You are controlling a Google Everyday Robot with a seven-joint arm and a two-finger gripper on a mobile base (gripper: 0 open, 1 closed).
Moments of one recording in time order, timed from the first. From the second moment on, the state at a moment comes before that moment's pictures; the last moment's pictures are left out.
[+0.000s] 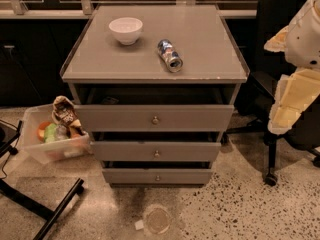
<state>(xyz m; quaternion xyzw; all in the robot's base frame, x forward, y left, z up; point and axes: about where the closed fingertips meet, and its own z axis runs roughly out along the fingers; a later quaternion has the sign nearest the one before) 0.438 -0.217 0.976 -0.60 0.78 -0.03 0.16</state>
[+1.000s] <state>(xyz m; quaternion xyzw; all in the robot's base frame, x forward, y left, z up) 0.436 -0.204 0.955 -0.58 0.79 0.00 0.19</state>
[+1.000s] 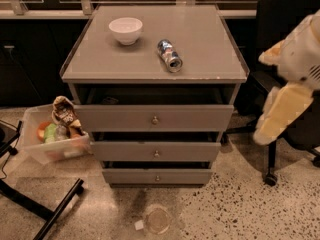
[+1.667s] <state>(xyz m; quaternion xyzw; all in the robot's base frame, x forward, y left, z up) 0.402 -0.139 0.864 -0.48 0.84 0.05 0.23</state>
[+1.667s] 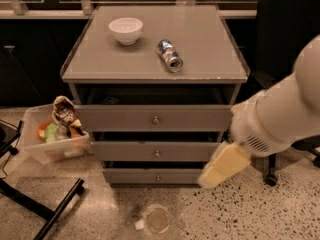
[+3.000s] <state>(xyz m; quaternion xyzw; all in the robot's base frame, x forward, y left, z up) 0.404 -0.144 0.757 -0.42 0.88 0.07 0.20</state>
